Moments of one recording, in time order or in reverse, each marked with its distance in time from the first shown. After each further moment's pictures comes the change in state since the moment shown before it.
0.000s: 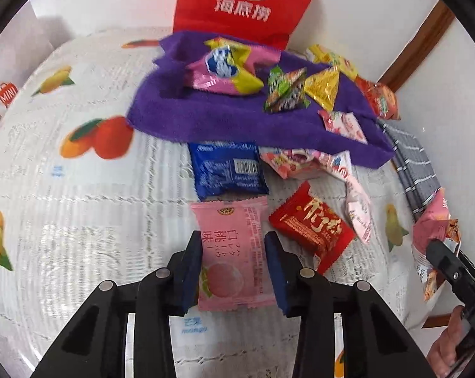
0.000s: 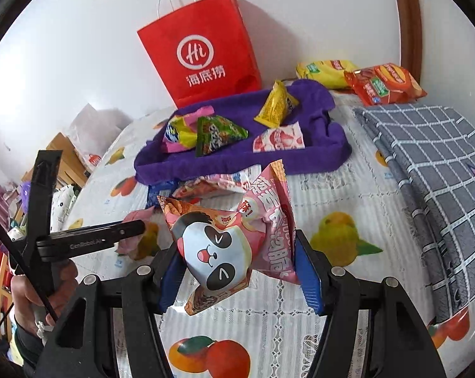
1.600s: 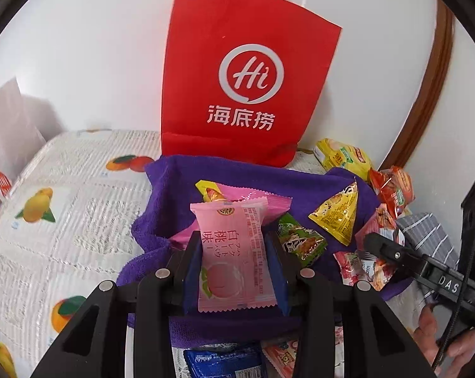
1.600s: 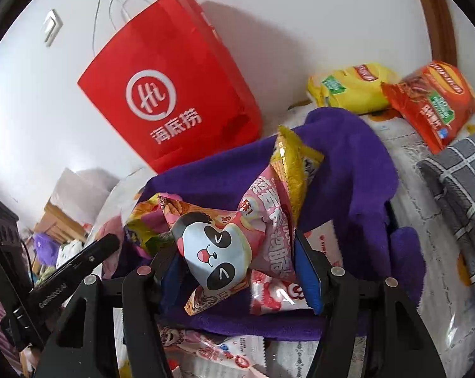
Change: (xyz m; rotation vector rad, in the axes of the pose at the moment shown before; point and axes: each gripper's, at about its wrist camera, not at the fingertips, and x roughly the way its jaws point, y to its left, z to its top) left arm 0.027 -0.011 0.117 0.031 -0.362 0.034; right arm 0.139 -0.041 0.115 0.144 -0.088 0.098
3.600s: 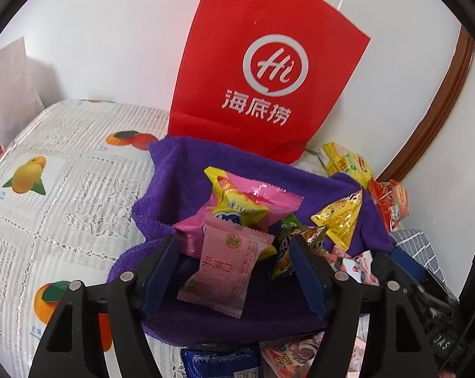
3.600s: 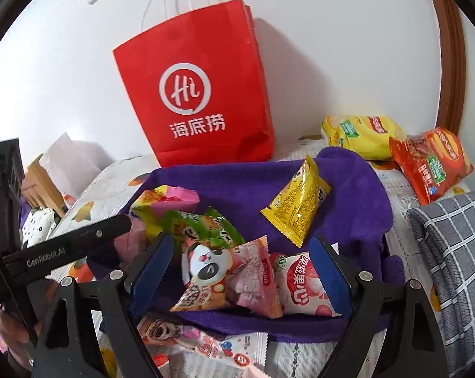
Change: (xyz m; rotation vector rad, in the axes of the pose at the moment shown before) left arm 0.009 0.018 -0.004 -0.109 0.020 -0.058; right arm -0.018 0.049 -0.009 -0.254 -0.079 -0.105
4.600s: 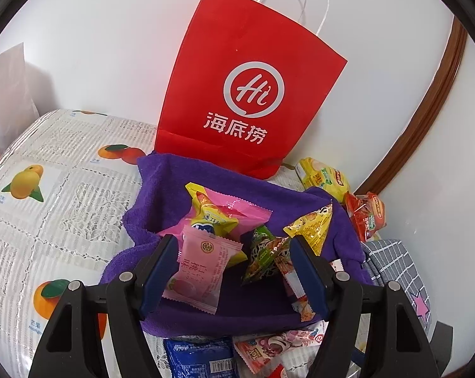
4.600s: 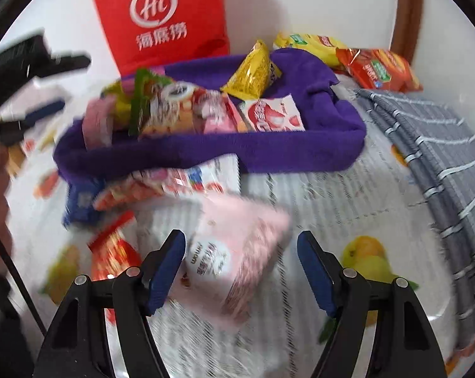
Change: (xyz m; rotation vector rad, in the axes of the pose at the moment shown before) left arm -0.027 -0.008 0.003 -0.015 -0.054 -0.081; right arm -0.031 0.013 -0.102 0.038 0.272 -0.246
